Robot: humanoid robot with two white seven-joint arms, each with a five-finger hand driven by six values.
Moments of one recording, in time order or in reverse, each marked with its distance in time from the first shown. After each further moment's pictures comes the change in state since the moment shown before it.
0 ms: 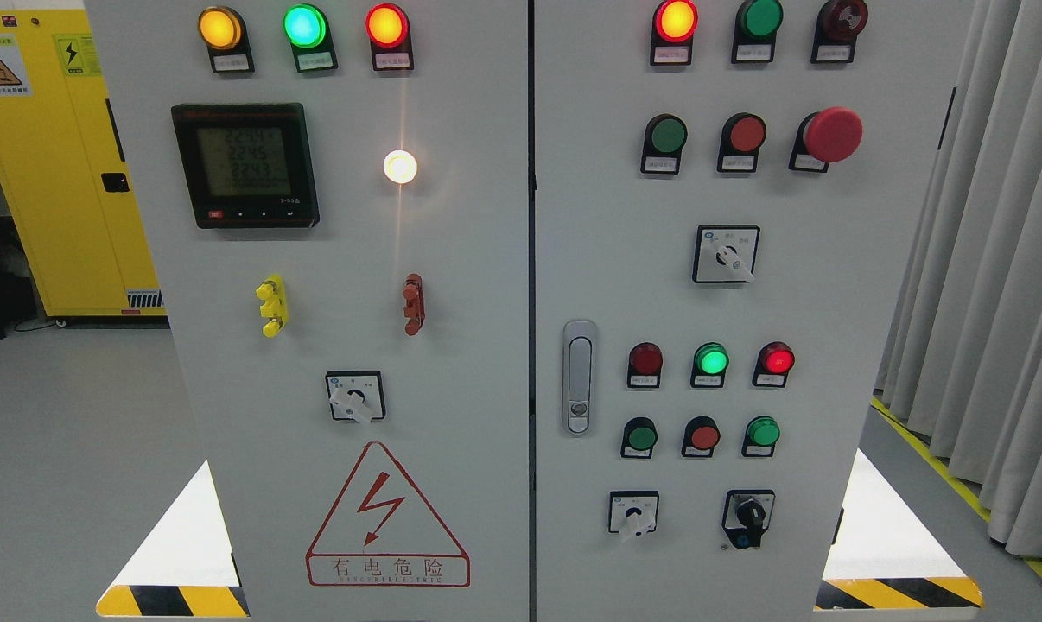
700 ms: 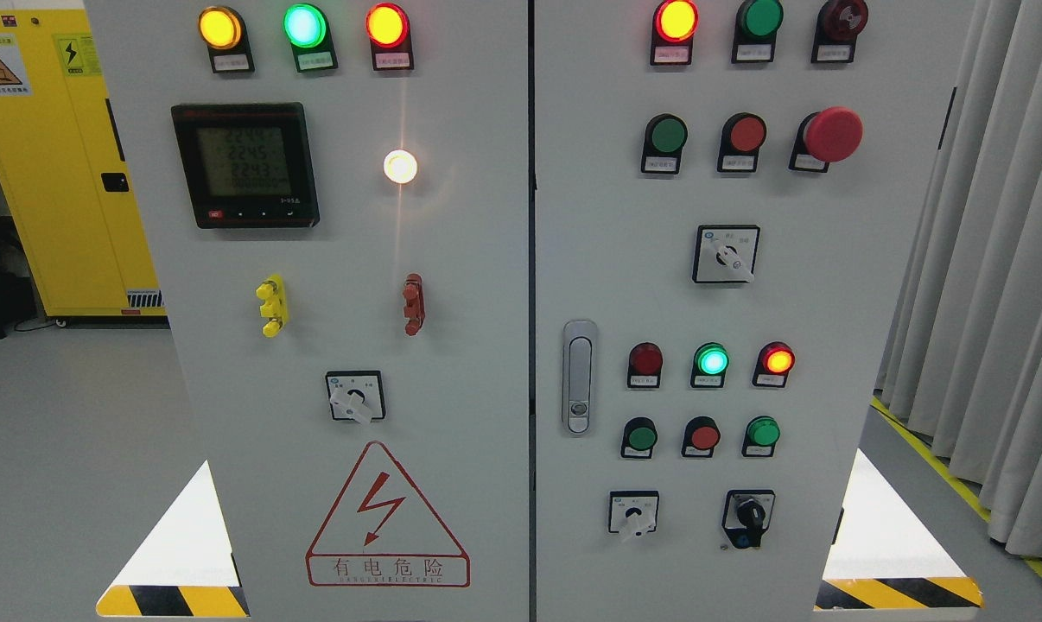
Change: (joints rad) left arm 0.000 0.002 0.000 0.000 0.000 0.000 0.000; right arm -0.014 -0.005 -0.008 0.003 0.003 -0.006 -0.027
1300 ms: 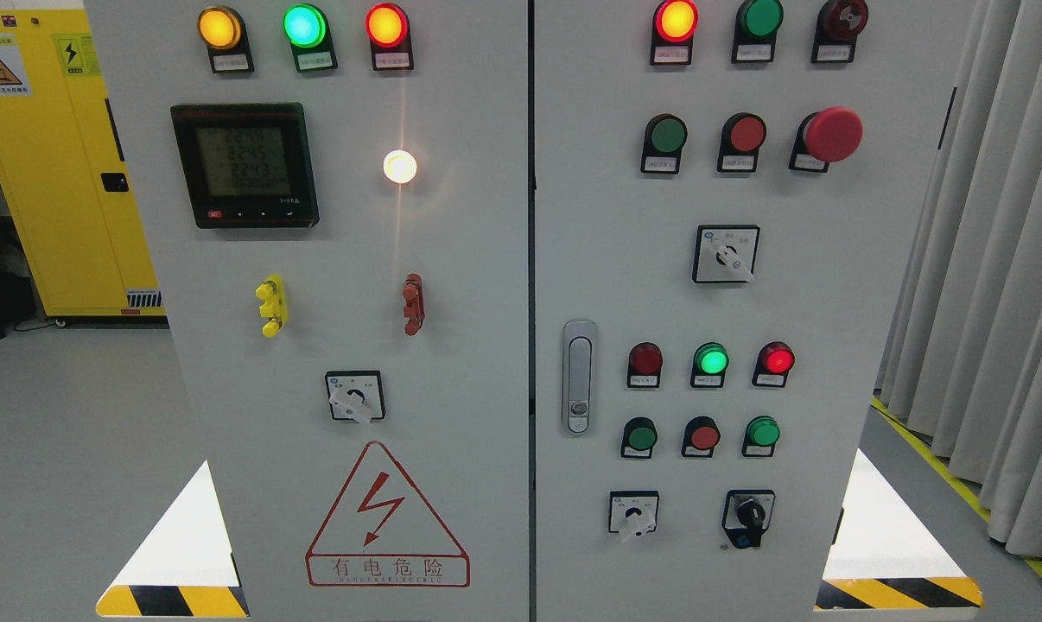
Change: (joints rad) left arm 0.000 0.001 0.000 0.000 0.000 0.000 0.000; right arm 0.080 0.050 0.059 -0.318 0.269 -0.023 -0.113
